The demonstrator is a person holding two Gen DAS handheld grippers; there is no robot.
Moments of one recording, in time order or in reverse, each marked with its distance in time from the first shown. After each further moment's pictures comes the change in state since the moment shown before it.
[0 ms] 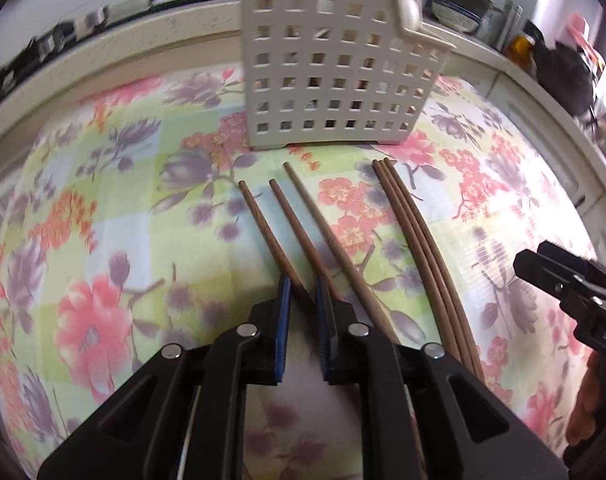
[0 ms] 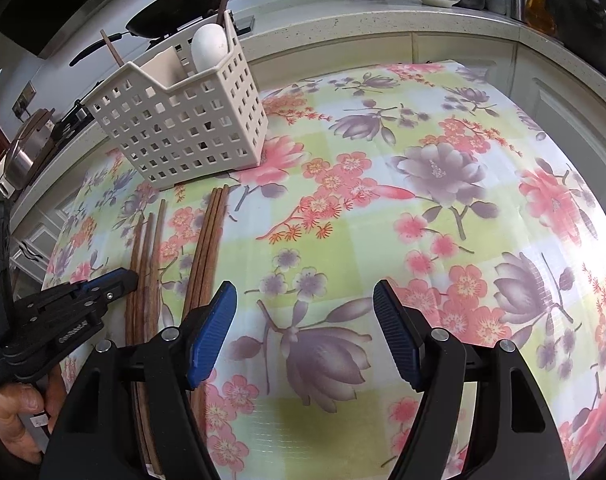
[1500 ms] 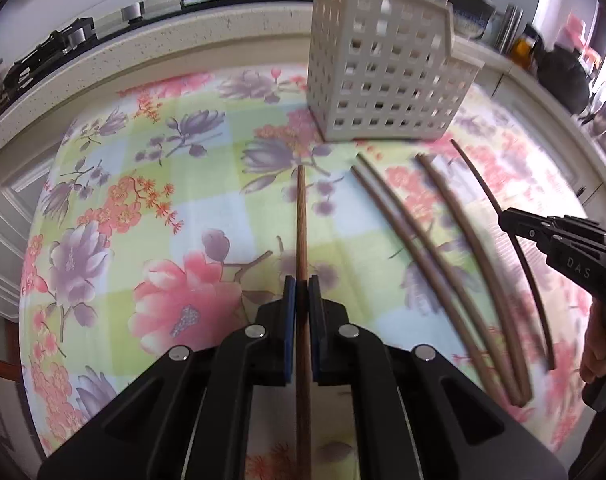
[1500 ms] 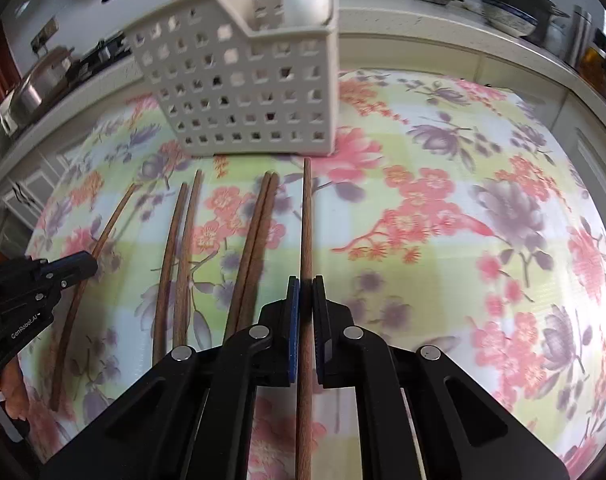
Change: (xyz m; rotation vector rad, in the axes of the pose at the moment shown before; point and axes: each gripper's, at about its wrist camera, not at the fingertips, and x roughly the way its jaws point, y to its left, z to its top) left arm -0.037 0.063 -0.020 -0.014 -0.017 -0.006; right arm 0.022 0.050 0.012 -0.160 0.047 -0.023
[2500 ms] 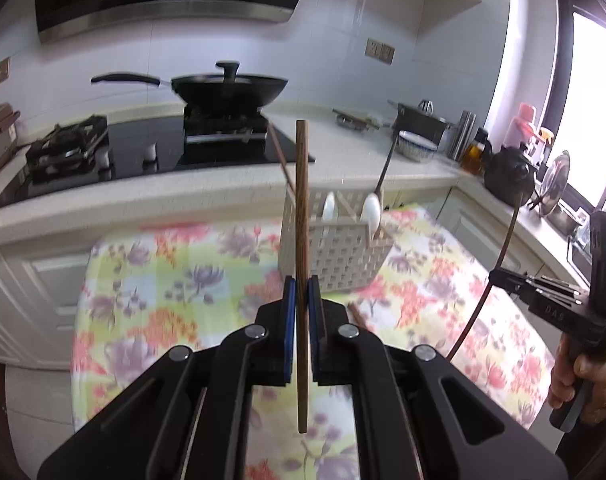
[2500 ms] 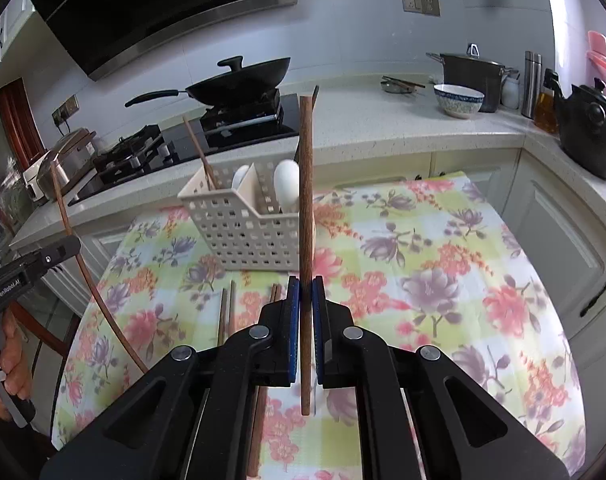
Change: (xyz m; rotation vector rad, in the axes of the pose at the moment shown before) left arm -0.155 -0.009 0.062 -0.014 -0.372 -0.095; right arm -0.142 -0.019 0.035 0.048 -0.289 0.034
